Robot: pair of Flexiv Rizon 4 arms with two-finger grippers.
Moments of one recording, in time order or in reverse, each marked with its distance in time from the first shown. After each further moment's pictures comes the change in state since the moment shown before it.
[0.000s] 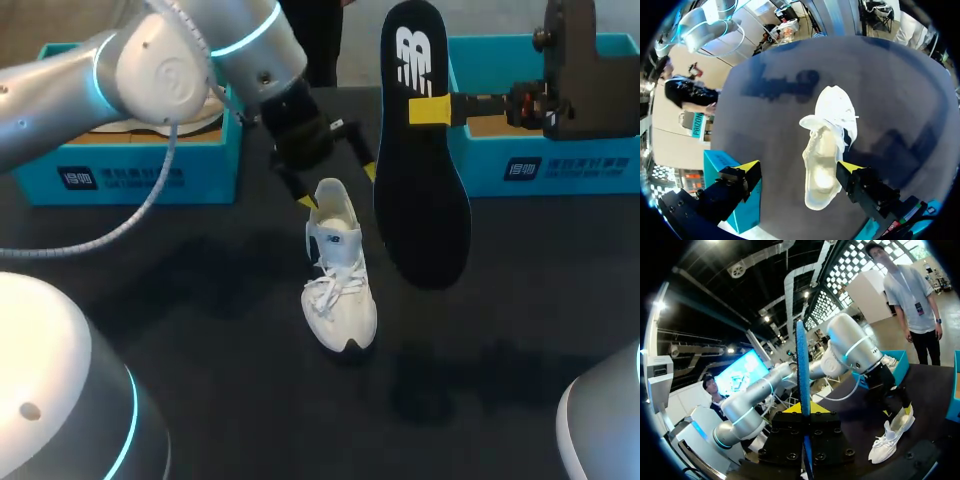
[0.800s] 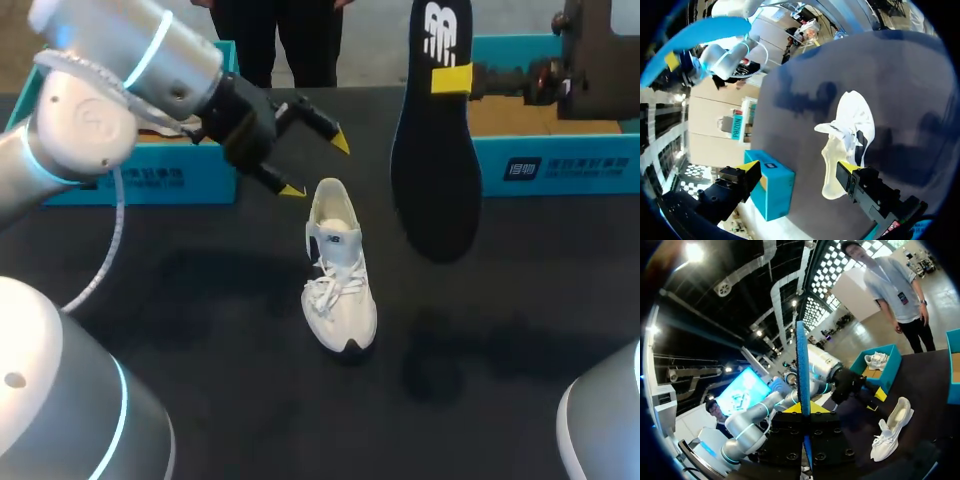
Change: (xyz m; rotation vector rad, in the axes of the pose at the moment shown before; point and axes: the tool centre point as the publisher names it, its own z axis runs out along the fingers) left arm 0.003 -0.015 -0.063 -0.009 -0.384 0.052; right arm -0.046 0.027 -0.021 -0.072 -0.023 0.176
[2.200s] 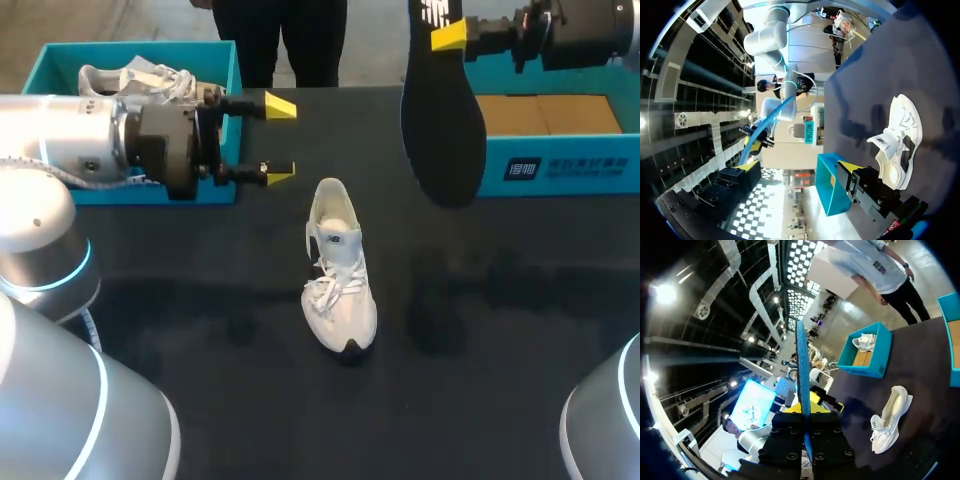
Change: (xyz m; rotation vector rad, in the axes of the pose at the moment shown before) left arm -0.034 -0.047 -0.078 0.001 -0.648 0.153; right arm -0.084 0.054 0.006 0.100 0.014 0.280
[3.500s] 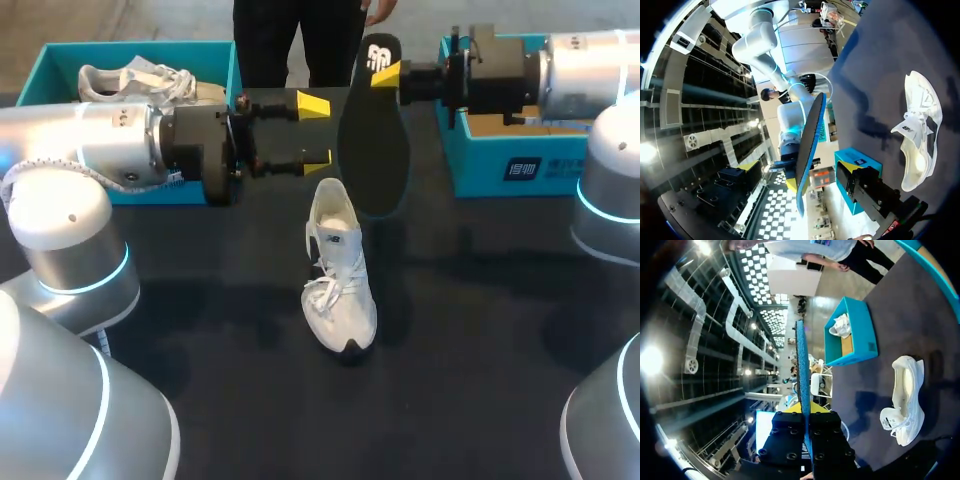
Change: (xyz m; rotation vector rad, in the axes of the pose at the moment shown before) left arm -0.021 -0.010 0.042 0.009 -0.087 0.186; right arm -0.085 0.008 0.077 -0.070 0.005 0.449
